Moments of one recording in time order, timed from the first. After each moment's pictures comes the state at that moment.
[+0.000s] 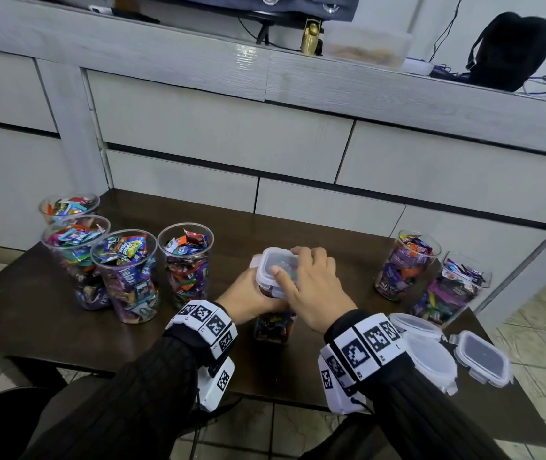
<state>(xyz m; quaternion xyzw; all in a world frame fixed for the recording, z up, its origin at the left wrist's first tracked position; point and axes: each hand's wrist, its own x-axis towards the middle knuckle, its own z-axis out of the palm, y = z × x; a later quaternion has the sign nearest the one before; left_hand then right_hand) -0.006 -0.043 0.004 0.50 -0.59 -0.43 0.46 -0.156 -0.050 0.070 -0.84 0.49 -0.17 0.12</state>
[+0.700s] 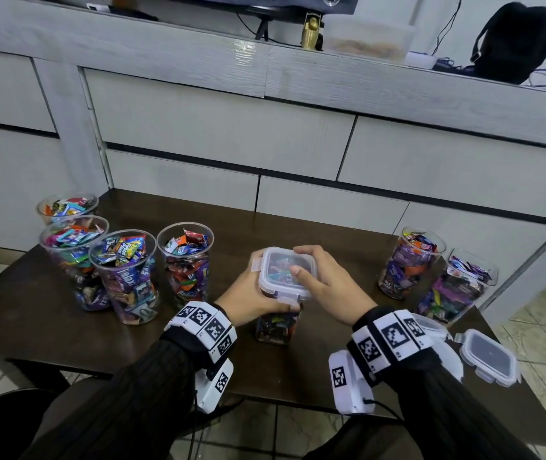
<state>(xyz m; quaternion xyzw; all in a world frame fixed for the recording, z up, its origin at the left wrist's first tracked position) -0.004 -0.034 0.010 0.48 -0.60 -0.44 0.47 -0.182 -0.071 0.069 -0.83 0.41 -0.21 0.33</state>
